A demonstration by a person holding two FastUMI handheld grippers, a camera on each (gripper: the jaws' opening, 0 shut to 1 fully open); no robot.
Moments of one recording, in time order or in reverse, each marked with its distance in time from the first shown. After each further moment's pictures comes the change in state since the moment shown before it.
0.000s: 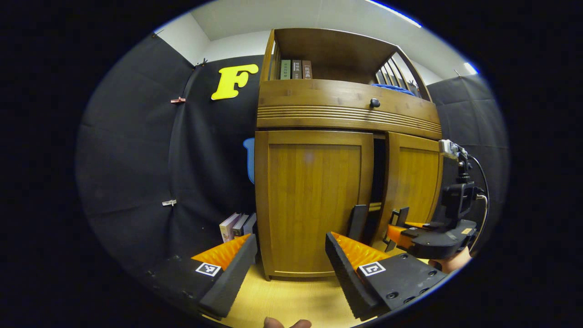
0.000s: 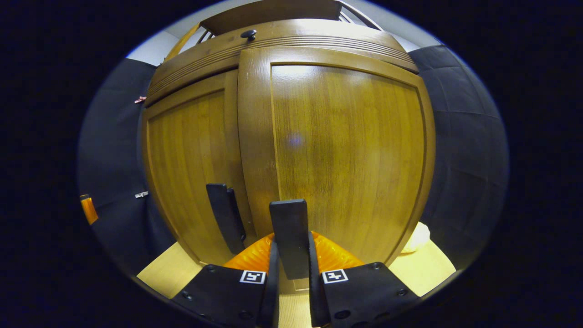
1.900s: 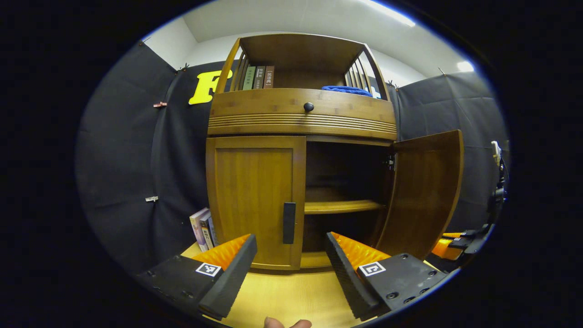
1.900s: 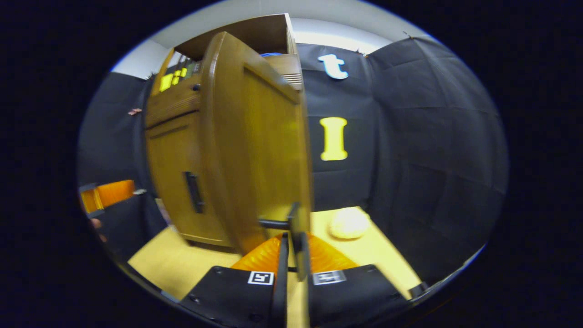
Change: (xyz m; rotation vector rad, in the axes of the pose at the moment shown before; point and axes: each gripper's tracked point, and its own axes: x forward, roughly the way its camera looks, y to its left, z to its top) left arm -0.048 -0.149 0.001 -0.007 0.014 -0.093; right arm -0.153 -0.199 -0.001 0.034 0.006 -0.106
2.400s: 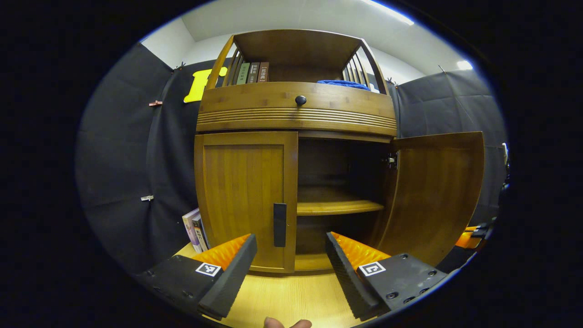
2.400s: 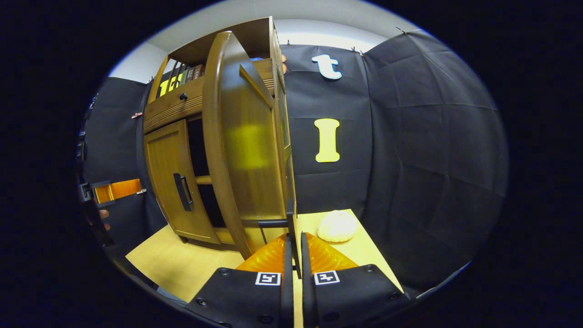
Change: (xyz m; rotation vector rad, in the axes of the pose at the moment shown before) left arm 0.033 -0.009 -0.004 0.012 0.002 0.007; right arm -0.014 -0.055 0.014 -0.003 -0.025 0.055
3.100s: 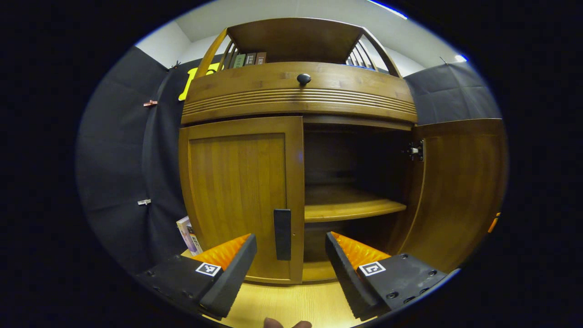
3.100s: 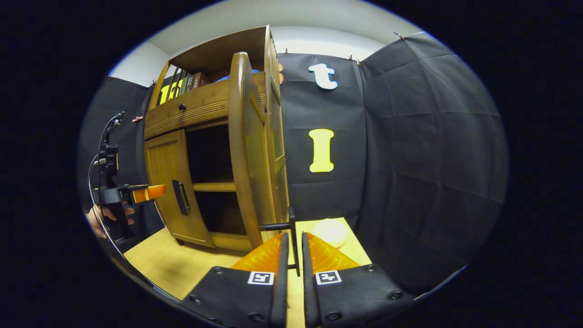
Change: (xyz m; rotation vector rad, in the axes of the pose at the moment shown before) left arm 0.085 0.014 -0.012 0.010 0.006 0.036; right arm -0.024 -0.021 0.025 -0.024 -0.076 -0.021
